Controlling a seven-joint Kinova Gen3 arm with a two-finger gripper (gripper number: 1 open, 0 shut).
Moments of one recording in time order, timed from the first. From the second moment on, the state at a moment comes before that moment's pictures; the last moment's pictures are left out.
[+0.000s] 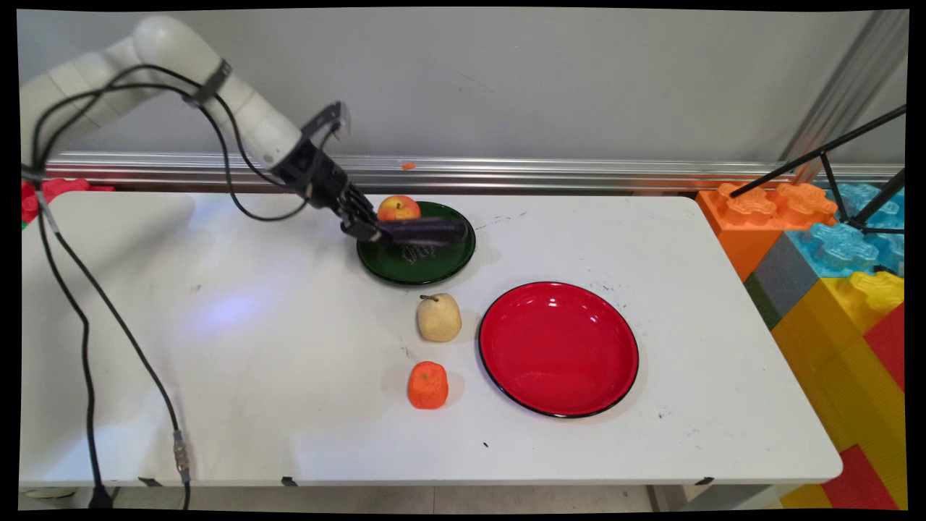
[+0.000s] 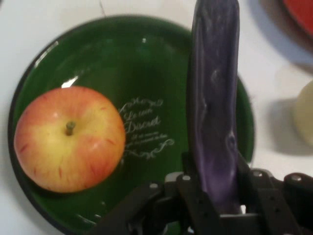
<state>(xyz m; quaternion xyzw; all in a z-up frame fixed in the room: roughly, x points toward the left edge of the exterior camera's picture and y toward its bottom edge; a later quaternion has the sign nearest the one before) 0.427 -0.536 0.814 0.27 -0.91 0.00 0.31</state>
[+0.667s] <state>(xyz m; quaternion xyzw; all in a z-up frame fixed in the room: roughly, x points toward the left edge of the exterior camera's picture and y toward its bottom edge) 0.451 -0.437 0.888 0.22 -0.92 -0.07 0.32</state>
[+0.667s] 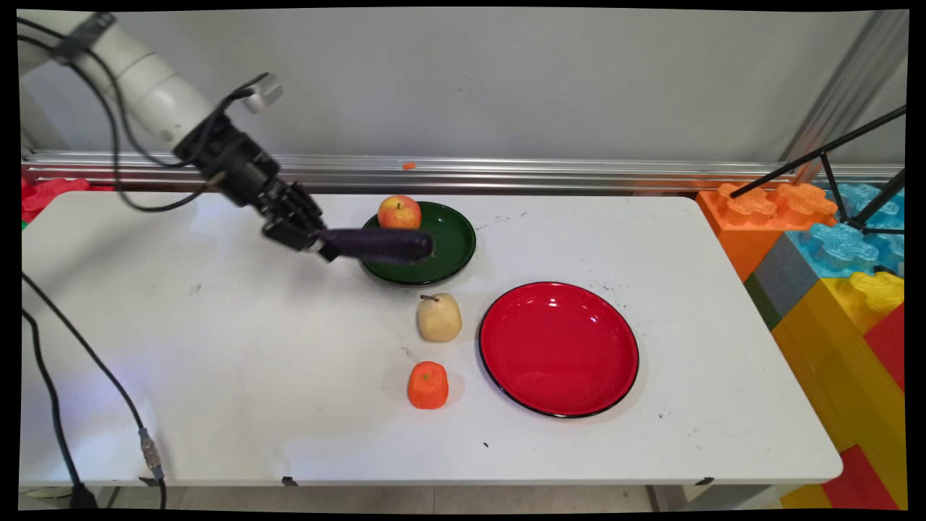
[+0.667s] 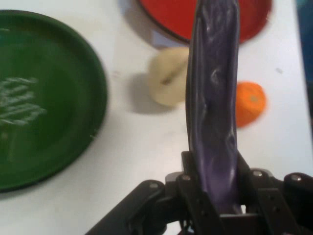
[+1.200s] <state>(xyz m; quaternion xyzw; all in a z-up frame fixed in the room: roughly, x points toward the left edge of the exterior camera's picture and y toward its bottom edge) 0.450 -0.397 0.875 0.04 -0.95 -0.06 0.30</state>
